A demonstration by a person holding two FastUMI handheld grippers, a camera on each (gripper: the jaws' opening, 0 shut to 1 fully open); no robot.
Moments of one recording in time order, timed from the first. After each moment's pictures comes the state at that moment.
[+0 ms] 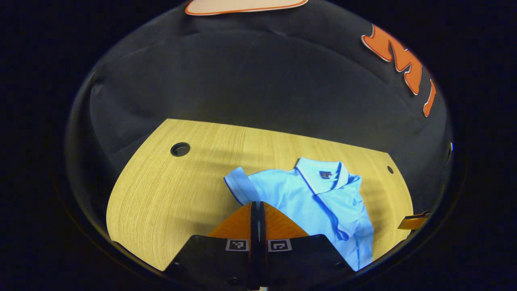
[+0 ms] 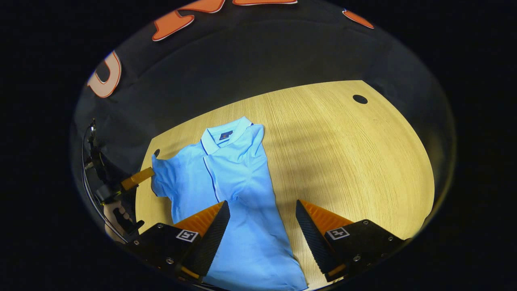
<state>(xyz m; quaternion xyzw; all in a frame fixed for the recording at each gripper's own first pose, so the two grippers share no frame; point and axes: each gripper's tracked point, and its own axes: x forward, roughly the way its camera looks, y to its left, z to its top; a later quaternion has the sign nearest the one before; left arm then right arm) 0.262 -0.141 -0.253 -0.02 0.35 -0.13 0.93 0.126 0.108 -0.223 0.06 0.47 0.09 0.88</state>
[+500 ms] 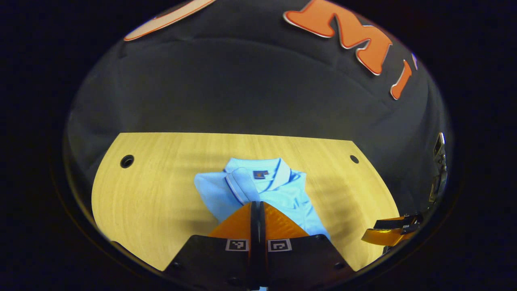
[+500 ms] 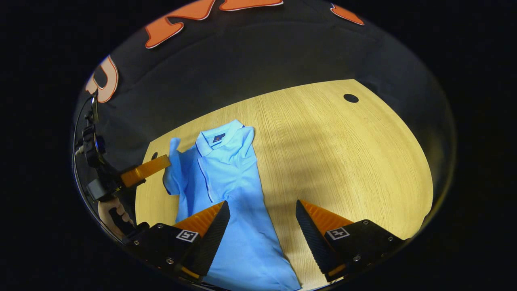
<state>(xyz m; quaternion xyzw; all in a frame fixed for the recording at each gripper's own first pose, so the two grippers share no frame) 0.225 -0.293 -0.244 0.01 0.37 -0.24 0.90 0.123 0.080 -0.219 0.07 0.46 0.08 0.88</state>
